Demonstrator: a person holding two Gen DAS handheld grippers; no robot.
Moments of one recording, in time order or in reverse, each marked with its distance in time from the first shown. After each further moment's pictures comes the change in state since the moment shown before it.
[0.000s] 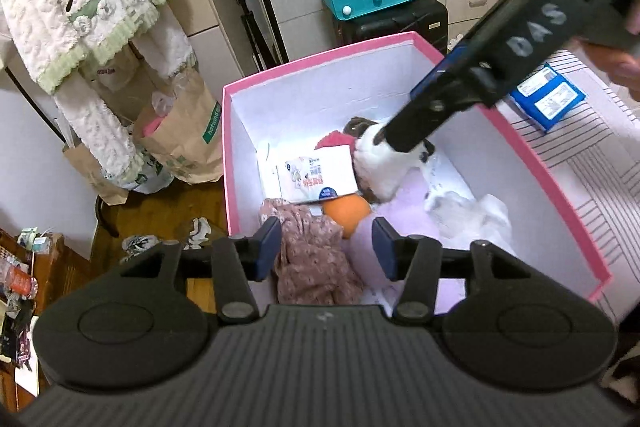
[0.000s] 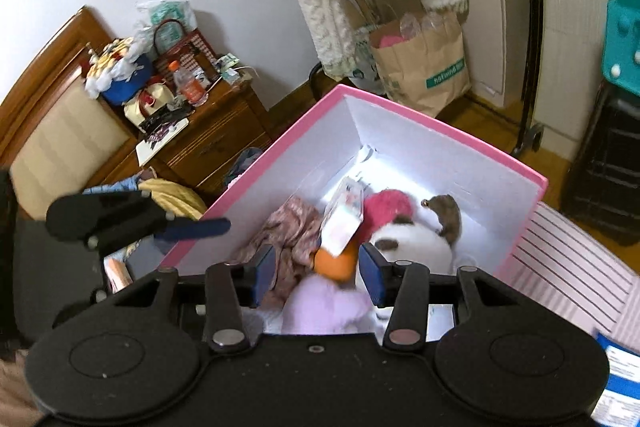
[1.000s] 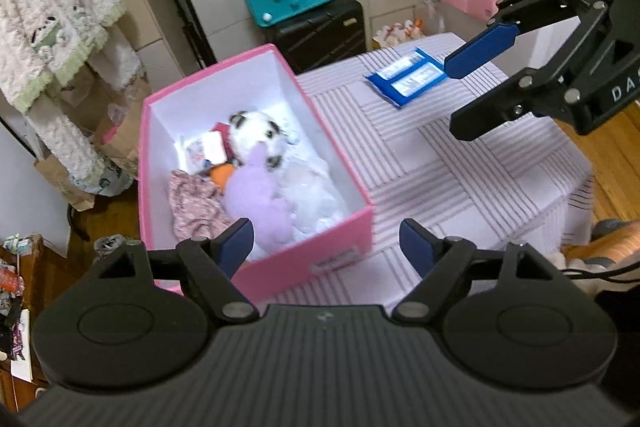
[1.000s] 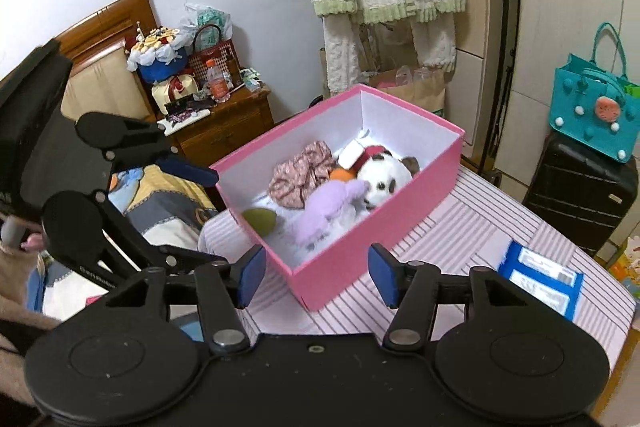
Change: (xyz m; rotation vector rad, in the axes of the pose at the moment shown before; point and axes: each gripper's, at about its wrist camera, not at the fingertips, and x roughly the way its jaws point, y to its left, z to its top) left arm -0.112 -0.103 -0.023 0.084 0.027 -0.133; right arm -0.158 0.051 -0.148 -0.193 -0.149 -0.102
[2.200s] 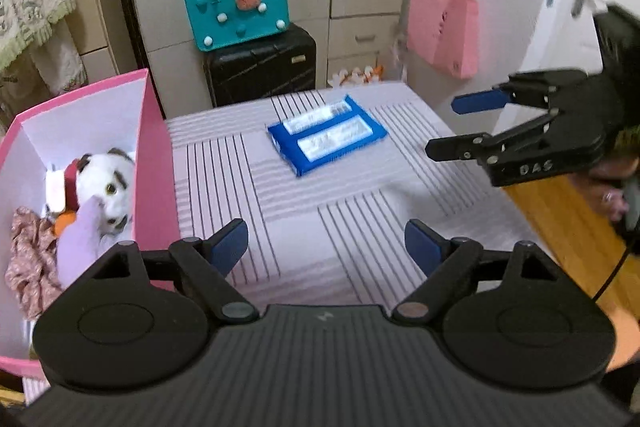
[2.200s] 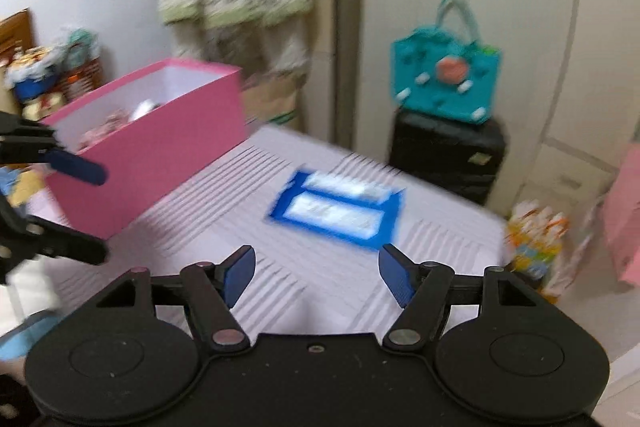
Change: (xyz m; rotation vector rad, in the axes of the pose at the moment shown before) left arm 0.111 -0.088 0.051 -0.145 -0.153 -0.127; right arm -0.008 -0.146 -0.130 0.093 -0.125 -0.362
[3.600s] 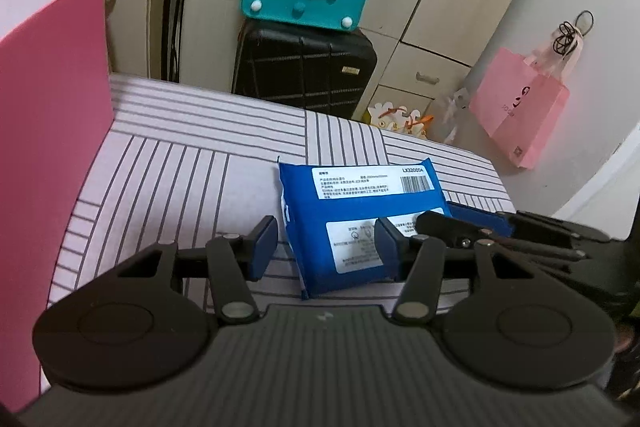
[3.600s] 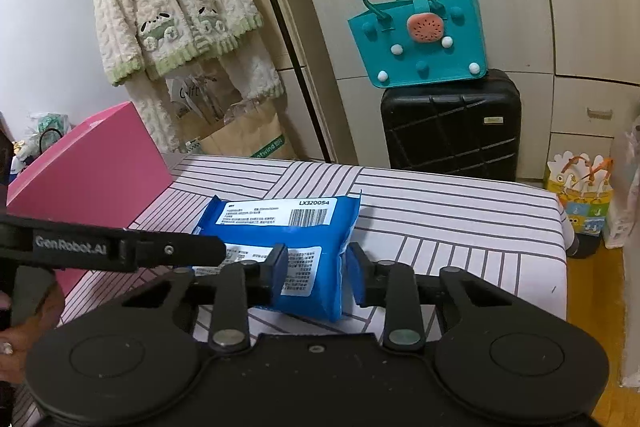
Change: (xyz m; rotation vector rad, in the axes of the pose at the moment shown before) left arm 0.172 0.038 0.028 -0.362 -0.052 0.022; right arm 0.133 -0.079 -0.012 0.281 -0.077 0.101
